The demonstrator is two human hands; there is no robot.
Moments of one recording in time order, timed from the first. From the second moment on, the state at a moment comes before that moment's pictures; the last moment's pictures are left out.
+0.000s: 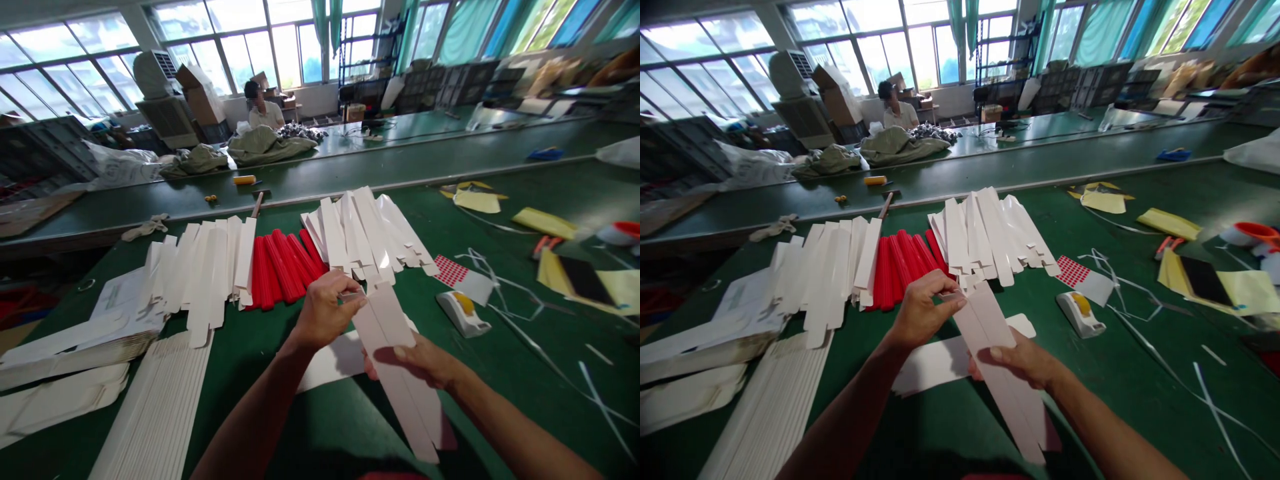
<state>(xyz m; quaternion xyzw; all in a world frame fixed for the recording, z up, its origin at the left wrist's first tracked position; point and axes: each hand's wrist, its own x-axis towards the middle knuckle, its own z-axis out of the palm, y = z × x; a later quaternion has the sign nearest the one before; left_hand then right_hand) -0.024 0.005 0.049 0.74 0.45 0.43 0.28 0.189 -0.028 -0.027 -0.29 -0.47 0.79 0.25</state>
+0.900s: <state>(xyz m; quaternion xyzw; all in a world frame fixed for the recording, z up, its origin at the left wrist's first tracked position) -0.059 0.008 0.056 0.70 0.42 0.22 0.52 0.185 -0.021 -0.032 -0.32 -0.63 0.69 0.15</state>
